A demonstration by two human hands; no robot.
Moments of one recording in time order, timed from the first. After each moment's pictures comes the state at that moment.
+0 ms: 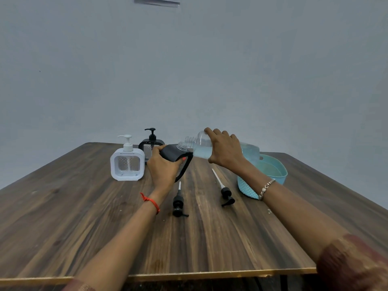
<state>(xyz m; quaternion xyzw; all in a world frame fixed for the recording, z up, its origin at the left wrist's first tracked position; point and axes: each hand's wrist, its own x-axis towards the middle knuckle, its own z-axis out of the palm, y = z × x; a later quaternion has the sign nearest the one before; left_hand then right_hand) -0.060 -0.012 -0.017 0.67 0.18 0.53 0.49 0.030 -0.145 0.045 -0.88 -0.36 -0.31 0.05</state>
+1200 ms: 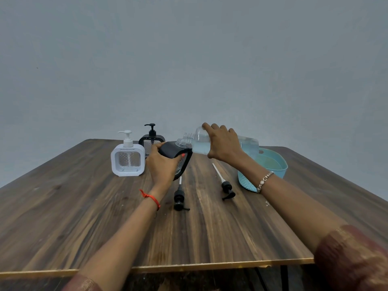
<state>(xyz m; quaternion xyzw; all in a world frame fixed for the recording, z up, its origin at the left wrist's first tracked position) -0.059 -0.008 -0.024 0.67 0.19 0.53 0.49 0.026 -0.141 0.045 -0.88 -0.37 -0.30 0.04</state>
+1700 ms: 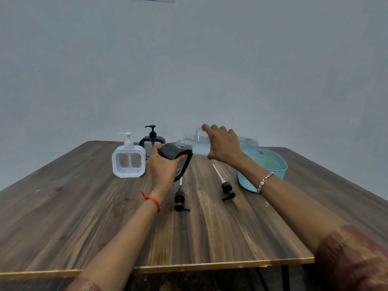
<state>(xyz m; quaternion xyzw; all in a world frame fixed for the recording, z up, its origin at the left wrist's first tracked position) -0.064 -0.011 -0.023 0.66 0.18 0.53 0.50 0.025 -0.142 0.046 -0.88 -0.37 -0.30 0.04</state>
